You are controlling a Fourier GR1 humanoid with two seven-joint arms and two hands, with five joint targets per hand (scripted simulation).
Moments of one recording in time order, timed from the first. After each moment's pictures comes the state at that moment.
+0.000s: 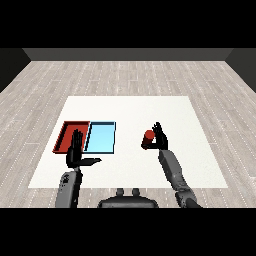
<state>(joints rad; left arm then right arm) 0.03 0.03 0.06 -1.62 0.07 -0.03 -0.38 -0.49 -0.03 -0.13 -0.73 -0.21 0.13 -0.53</state>
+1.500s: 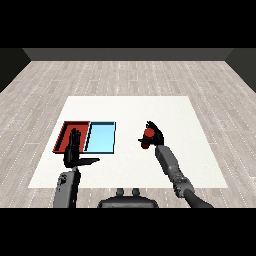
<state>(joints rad) 0.03 0.05 0.08 -1.65 0.09 -0.04 -0.35 -0.66 -0.03 -0.15 -0.49 -0.20 0.06 -0.57</state>
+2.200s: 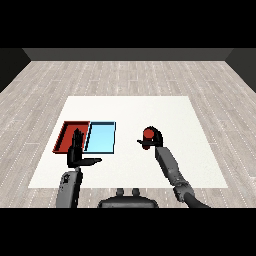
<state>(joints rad) 0.03 0.03 0.05 -1.62 0.05 -0.02 -0.39 -0.59 -0.02 -0.07 -0.61 -0.12 -0.06 -0.55</state>
